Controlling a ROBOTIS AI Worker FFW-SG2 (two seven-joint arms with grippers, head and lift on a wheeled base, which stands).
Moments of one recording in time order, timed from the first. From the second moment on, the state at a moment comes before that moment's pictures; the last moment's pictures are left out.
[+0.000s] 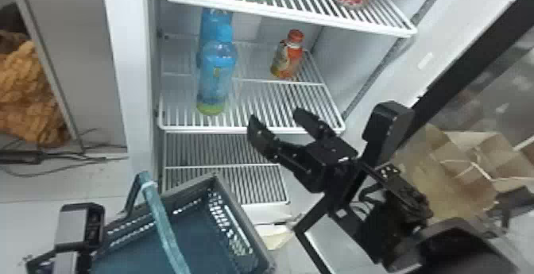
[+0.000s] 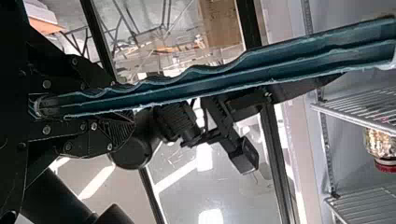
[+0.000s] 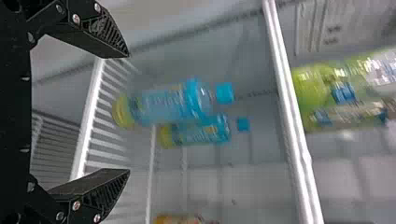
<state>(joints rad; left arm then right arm) 0.48 0.22 -0.14 -2.17 1.24 1.19 -0.62 0.54 -0.17 -0.10 -2.51 -0.31 0.66 0.23</state>
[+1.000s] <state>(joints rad) 0.48 0.22 -0.14 -2.17 1.24 1.20 -0.63 0.15 -0.13 -0.18 -1.68 -0.16 -0.15 0.22</state>
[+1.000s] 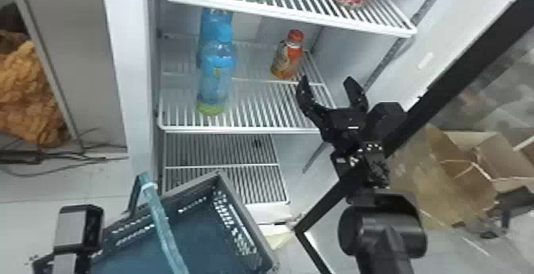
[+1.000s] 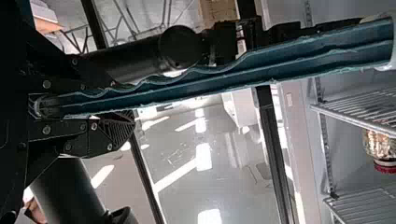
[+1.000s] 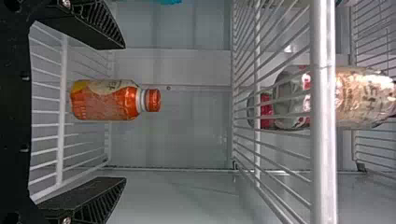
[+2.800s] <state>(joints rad) 0.45 0.23 -0.17 -2.15 1.24 1.20 -0.63 -0.39 -0.18 0.06 -0.96 -0.15 -0.29 0.02</state>
